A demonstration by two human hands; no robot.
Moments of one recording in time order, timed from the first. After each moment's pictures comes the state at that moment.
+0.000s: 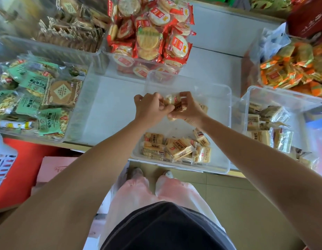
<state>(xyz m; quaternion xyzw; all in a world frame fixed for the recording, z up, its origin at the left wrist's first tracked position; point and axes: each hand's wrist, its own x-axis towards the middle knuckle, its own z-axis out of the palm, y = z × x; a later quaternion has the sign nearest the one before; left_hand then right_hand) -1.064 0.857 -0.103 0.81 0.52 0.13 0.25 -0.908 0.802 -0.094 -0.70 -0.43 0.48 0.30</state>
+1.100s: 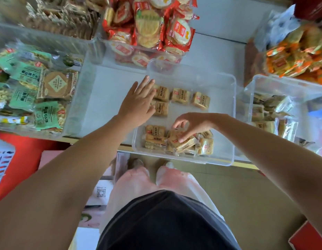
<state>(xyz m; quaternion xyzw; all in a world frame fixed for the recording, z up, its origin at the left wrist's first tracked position) -1.117 0.871 -0.123 0.93 0.36 -0.04 0.08 -0.893 0.782 -0.105 -0.58 -0.61 0.52 -0.13</state>
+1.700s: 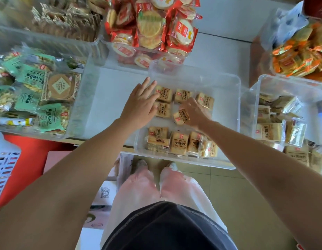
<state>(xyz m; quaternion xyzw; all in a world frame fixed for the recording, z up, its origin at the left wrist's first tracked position) -1.116 0.869 -0.133 0.93 0.35 0.08 0.11 -0.895 0.790 -0.162 -0.73 -0.65 0.21 -0.01</state>
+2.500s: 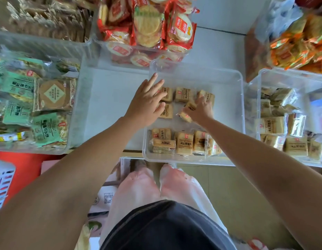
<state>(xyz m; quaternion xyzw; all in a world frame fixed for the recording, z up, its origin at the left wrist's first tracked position) -1.111 0.893 -0.146 0.93 0.28 0.14 0.17 -0.908 0.801 -0.163 -0.89 -0.37 0.27 0.08</state>
